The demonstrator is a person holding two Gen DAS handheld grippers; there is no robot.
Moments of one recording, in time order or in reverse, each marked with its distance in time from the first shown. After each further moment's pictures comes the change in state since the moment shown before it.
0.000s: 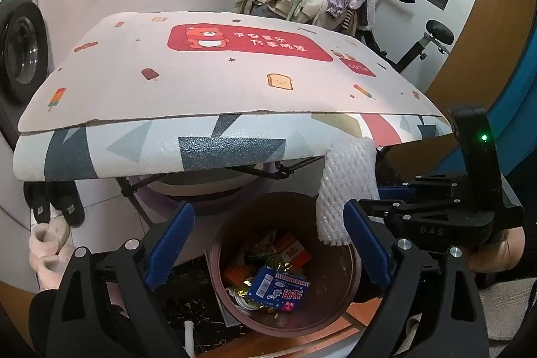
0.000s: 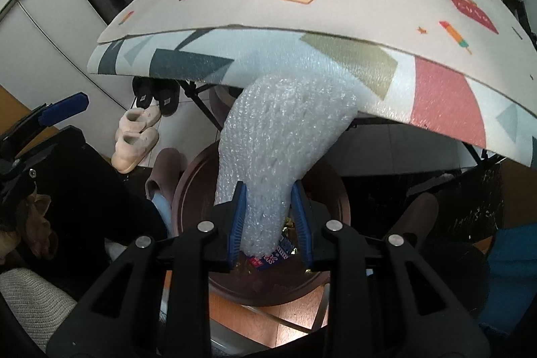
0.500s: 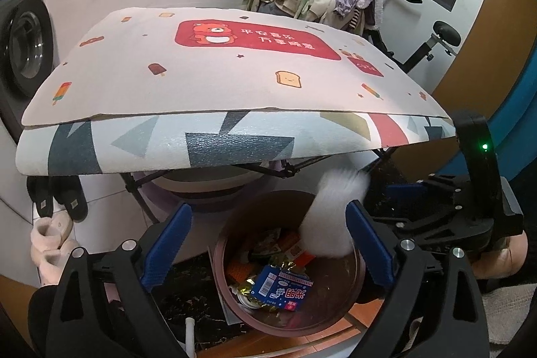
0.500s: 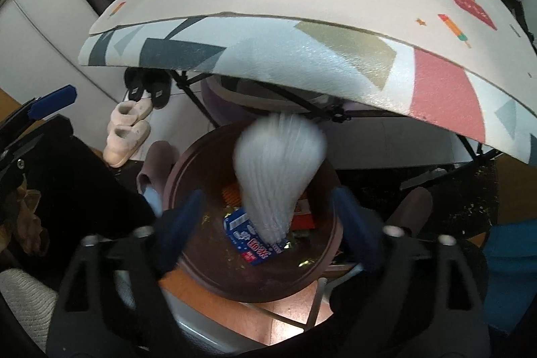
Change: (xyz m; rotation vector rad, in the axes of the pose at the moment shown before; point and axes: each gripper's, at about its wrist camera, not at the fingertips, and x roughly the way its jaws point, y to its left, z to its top) left arm 0.002 0.003 -0.002 -0.023 0.008 0.028; right arm 0.007 0.001 0.001 0.000 0.026 -0.051
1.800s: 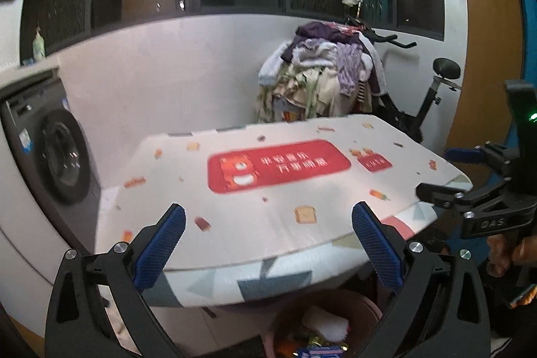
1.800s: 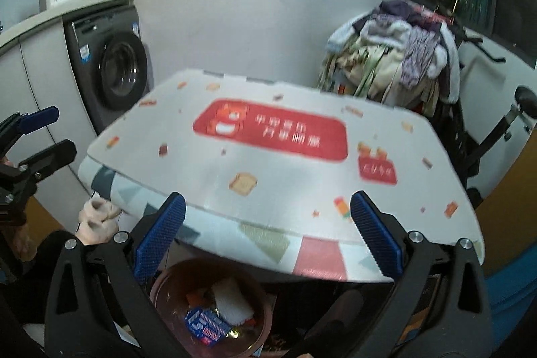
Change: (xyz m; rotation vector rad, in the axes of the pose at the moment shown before) left arm -0.112 -0.044 0.110 0.186 -0.357 0.186; right arm -0.195 0.001 0.069 -0.069 -0.517 -0.213
